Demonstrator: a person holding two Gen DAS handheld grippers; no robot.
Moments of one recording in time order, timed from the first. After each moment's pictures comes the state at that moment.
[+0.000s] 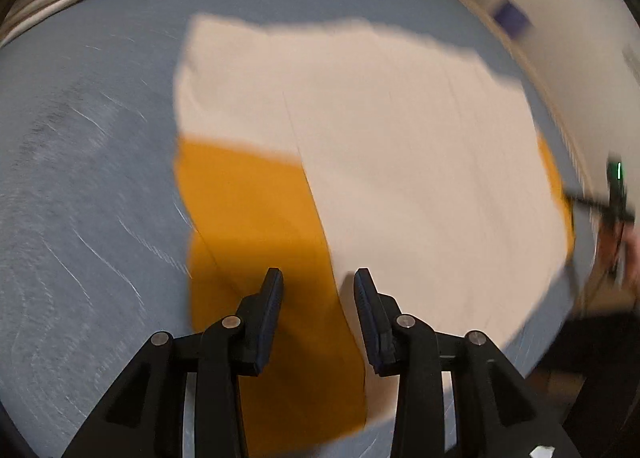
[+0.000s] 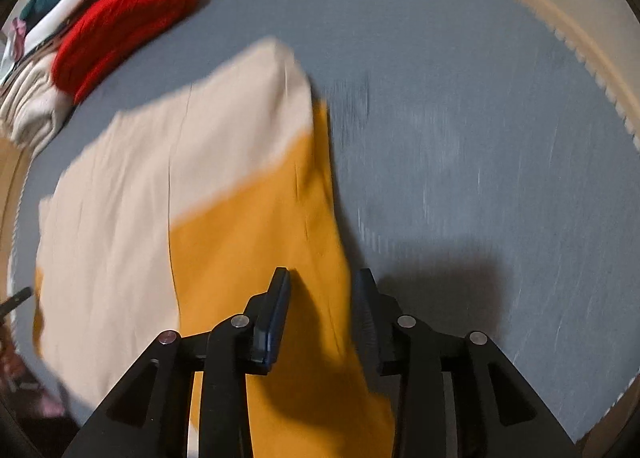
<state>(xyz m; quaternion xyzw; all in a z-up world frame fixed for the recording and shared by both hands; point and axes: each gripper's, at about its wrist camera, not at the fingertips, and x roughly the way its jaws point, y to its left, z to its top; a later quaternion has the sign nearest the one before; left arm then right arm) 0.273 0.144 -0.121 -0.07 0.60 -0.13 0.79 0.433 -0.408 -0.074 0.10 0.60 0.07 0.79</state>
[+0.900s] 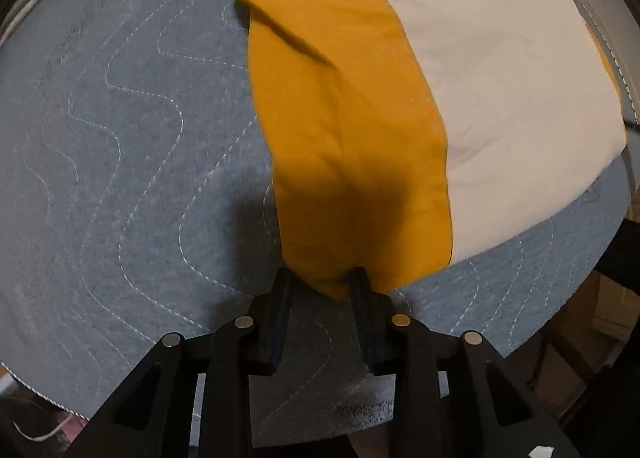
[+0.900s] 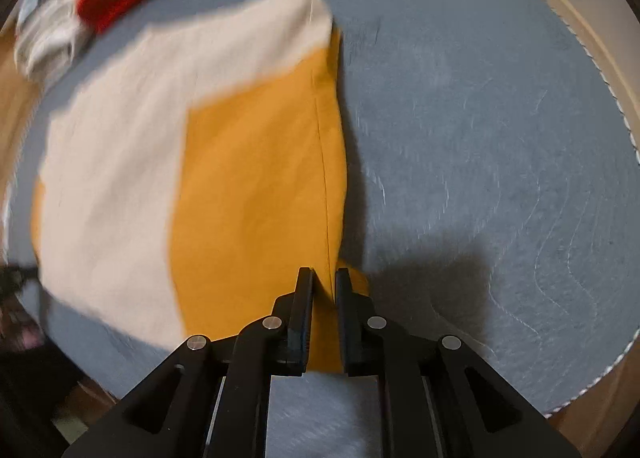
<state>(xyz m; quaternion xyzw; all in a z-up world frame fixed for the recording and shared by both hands) 0.201 0.171 -0.152 0.02 0.70 -0.08 0.70 0.374 -0.412 -0.086 -0.01 0.67 0.08 0.74</state>
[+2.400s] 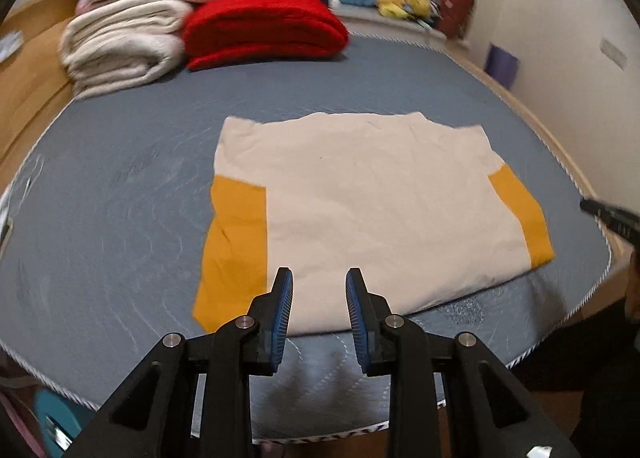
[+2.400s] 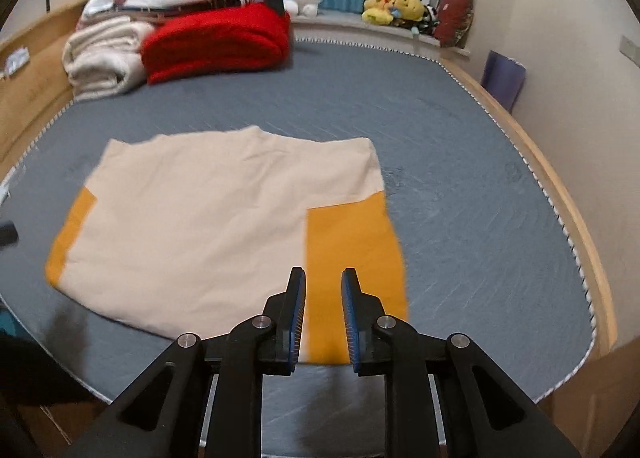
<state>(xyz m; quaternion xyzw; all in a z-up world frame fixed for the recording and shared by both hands) 0.126 0.070 0.009 -0.06 0.44 -0.02 0.90 0.245 -0.297 0.080 -0.04 0.43 0.06 0.90</state>
